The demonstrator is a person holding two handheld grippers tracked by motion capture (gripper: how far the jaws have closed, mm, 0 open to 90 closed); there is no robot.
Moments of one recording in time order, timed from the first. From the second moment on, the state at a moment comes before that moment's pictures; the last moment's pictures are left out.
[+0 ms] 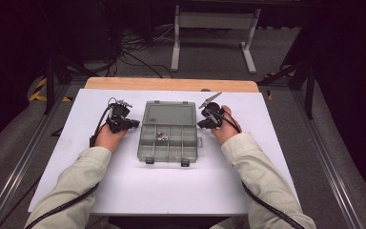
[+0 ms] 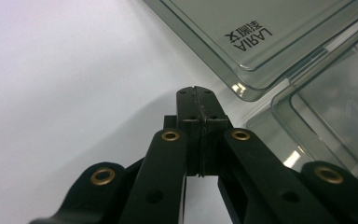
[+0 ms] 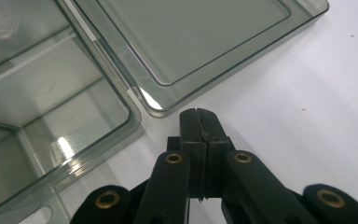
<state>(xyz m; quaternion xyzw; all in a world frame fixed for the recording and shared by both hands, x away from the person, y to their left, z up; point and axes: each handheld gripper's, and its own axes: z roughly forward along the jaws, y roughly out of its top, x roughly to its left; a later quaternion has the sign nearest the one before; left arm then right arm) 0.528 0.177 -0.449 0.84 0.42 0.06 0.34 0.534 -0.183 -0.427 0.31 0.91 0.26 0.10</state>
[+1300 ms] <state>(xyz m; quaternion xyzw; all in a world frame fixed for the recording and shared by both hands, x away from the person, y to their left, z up) 0.542 0.166 -0.450 0.84 0.42 0.06 0.33 0.553 -0.181 -0.434 0.27 0.92 0.27 0.08</state>
